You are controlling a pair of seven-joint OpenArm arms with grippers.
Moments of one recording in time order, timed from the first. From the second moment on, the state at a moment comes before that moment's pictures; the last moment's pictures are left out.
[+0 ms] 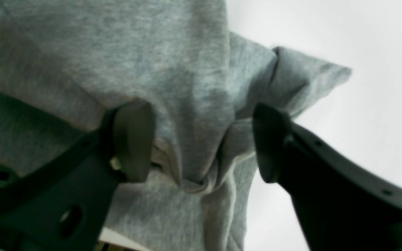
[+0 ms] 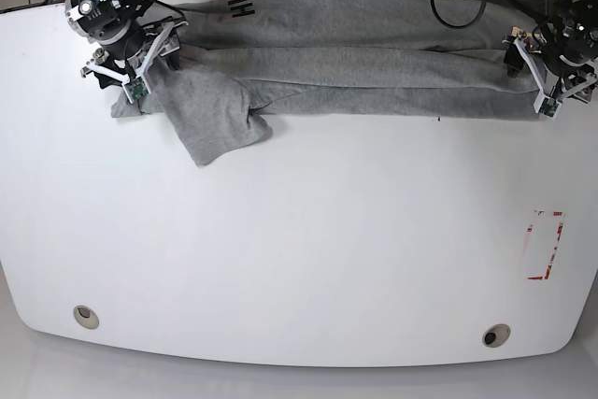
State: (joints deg) left arm 20.1 -18.7 -33.4 106.5 -11.2 -42.3 58.5; right arm -25.7 7.7 25.2 112.8 7.6 40.4 -50.1
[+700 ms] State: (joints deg) left arm 12.6 -13.9 -34.8 106.5 -13.9 -42.0 64.2; right arm -19.8 1.1 24.9 110.3 11.0 39.9 -50.2
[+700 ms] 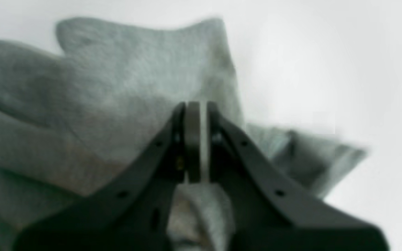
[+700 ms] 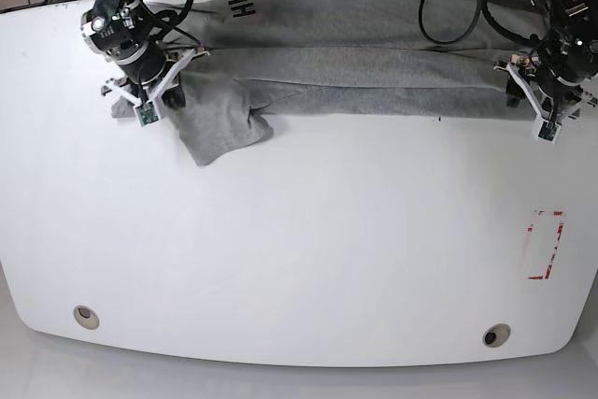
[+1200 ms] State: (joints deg) left arm 12.9 -15.7 -35.0 92.9 -11.9 -42.0 61.2; right arm -21.8 4.8 25.2 98.6 12.8 40.2 -43.0
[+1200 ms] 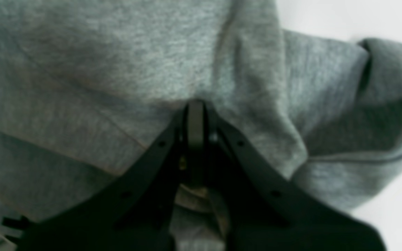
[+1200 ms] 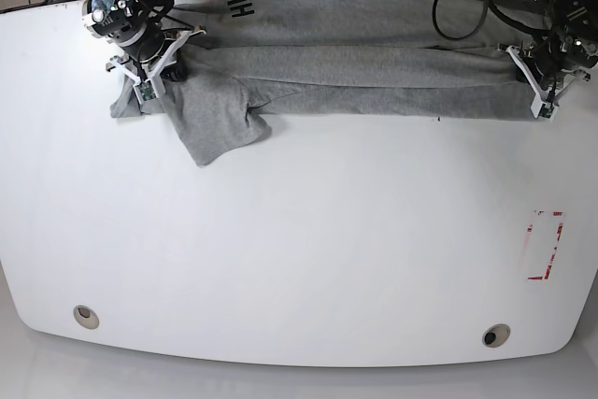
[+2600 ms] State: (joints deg) left arm 2.2 -16.3 -30.0 94.2 -11.7 -42.0 61.2; right arm 2.1 11.7 24.7 84.9 11.0 40.1 -44.1
